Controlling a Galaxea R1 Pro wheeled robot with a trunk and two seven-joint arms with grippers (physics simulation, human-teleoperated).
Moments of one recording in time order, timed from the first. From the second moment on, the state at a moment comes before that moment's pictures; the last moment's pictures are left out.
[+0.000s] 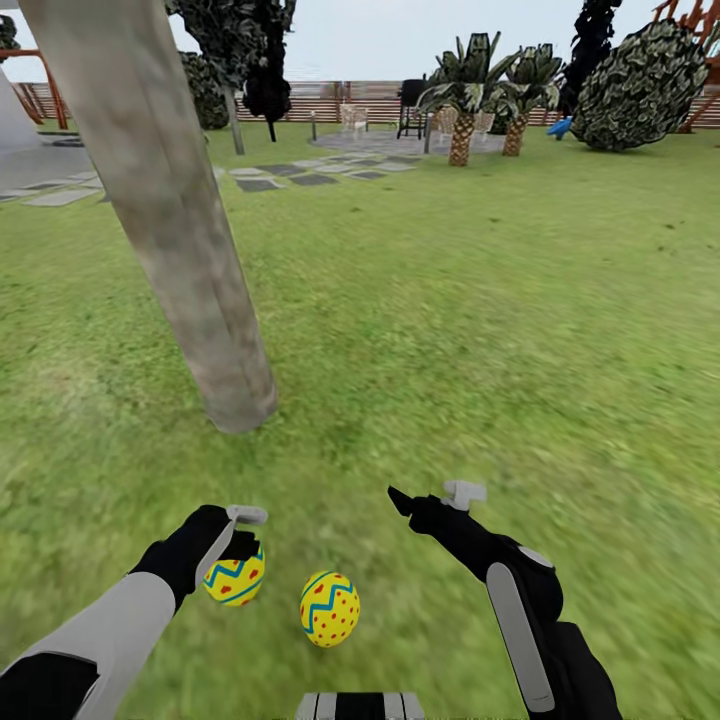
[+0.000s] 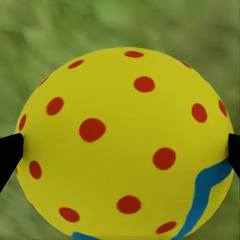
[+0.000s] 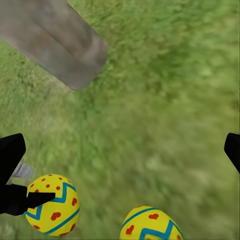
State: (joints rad) left arm -0.80 0.07 -0.21 -0.48 0.14 0.72 0.08; right arm -0.28 0.14 0.03 -1.59 -0.36 0.65 0.15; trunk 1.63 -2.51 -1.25
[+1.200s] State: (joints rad) left arm -0.80 0.07 -0.21 -0.48 0.14 0.73 0.01; right arm -0.28 0.14 0.03 -1.59 -0.36 0.65 0.16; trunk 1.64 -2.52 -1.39
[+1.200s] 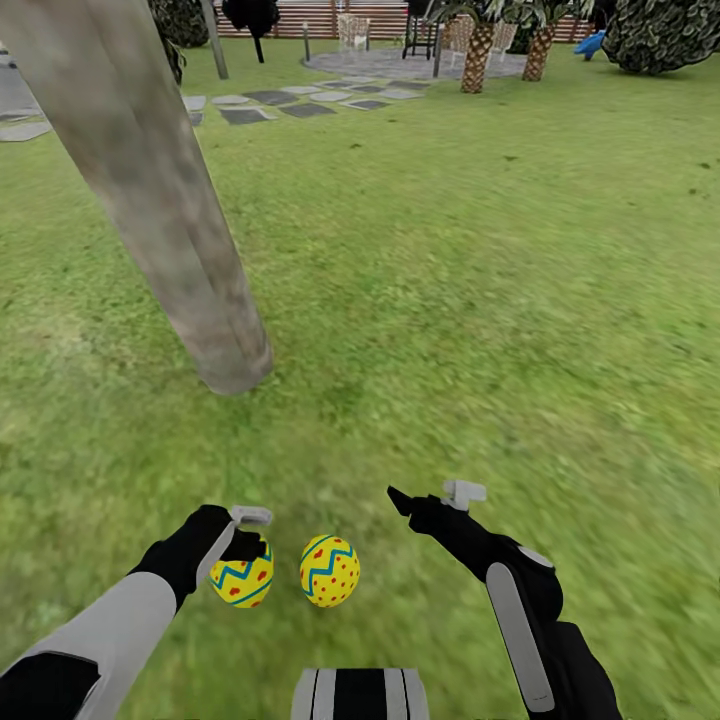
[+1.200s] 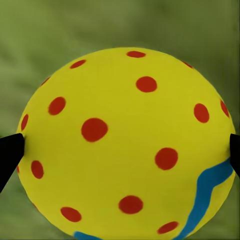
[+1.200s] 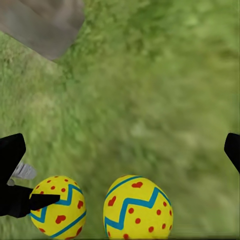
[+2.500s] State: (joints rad) left arm -0.80 0.07 -0.21 -0.59 0.14 0.70 0.01; right arm -0.28 0.14 0.05 -1.59 -0.36 0.65 0.16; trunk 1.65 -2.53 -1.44
